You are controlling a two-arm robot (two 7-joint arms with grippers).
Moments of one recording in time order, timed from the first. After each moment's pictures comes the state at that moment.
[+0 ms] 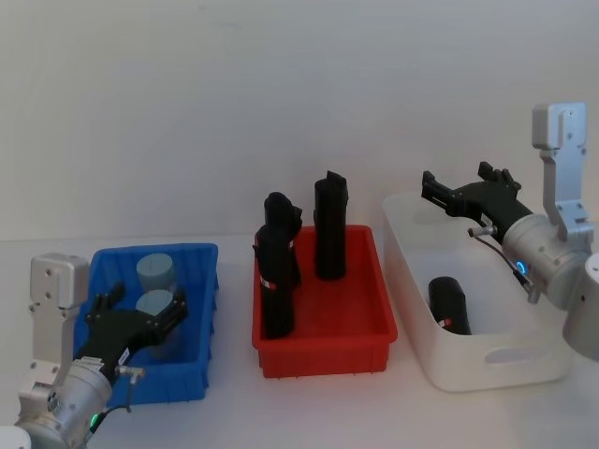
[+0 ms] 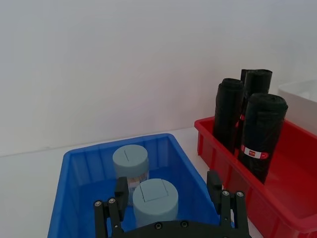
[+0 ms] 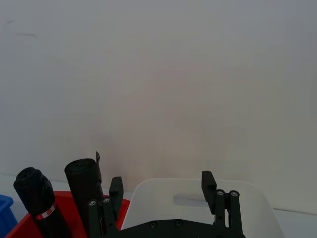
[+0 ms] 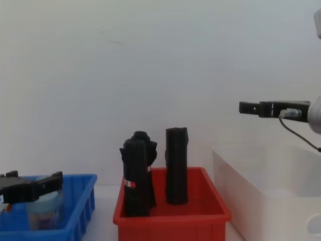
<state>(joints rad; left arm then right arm) -0.14 0.49 0.31 -1.49 -0.55 -0.01 0.03 0.51 0.14 -0.23 -1.23 0.28 0.19 0.12</state>
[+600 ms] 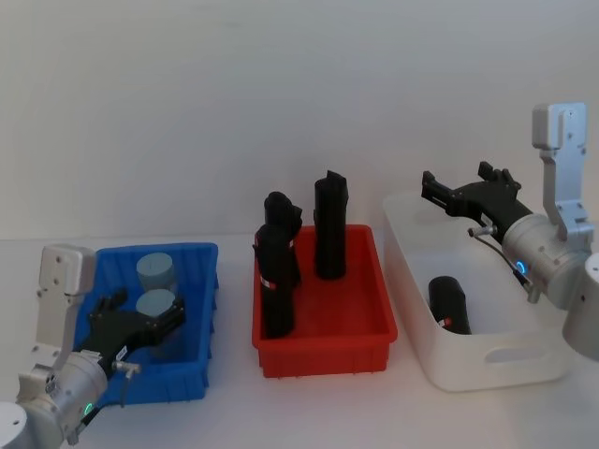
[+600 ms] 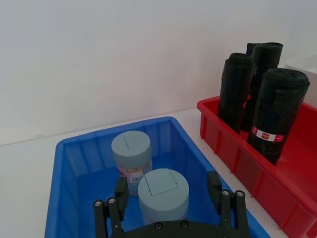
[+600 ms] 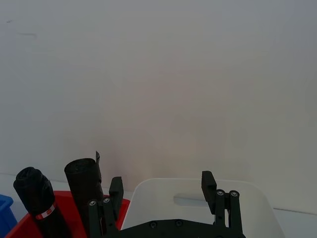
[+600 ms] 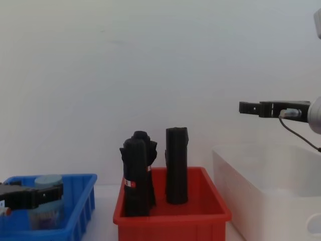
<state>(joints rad) -0.21 0.48 0.29 -1.40 -0.53 0.10 -0.07 0.51 0.14 -0.23 -1.23 0.28 0.19 0.12</state>
